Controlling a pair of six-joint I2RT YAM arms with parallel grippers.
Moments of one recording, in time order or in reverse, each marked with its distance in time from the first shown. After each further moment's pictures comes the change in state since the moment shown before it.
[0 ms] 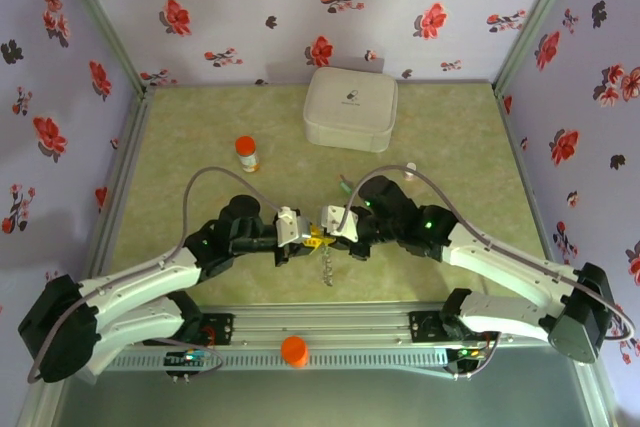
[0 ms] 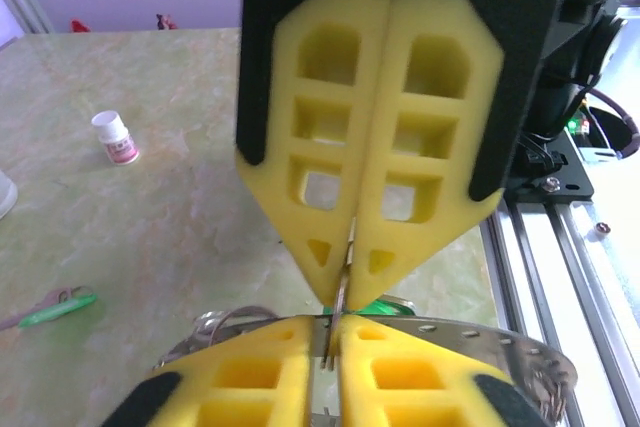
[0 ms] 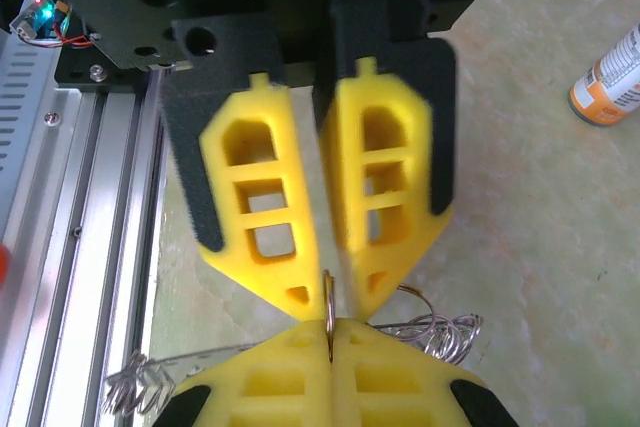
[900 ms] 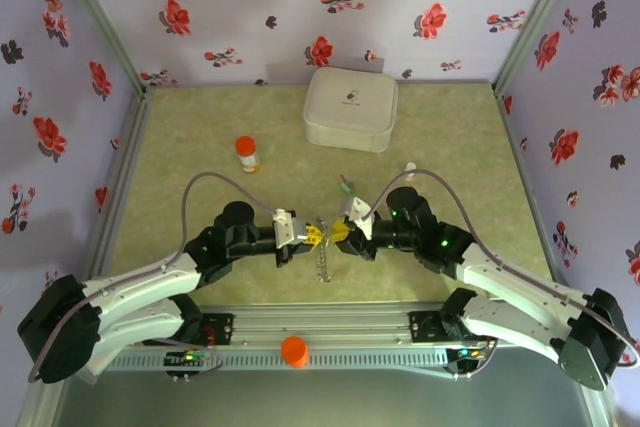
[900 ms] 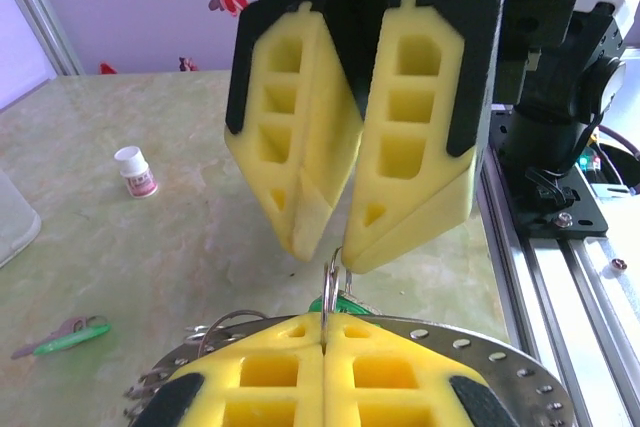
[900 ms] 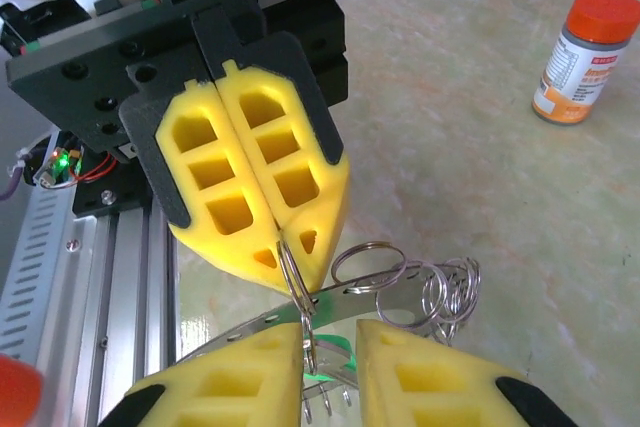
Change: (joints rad) left arm -0.003 -0.009 -0.080 0.193 -0.014 -0.054; right arm -0.105 -0.162 -0.262 0.338 -0.118 0.312
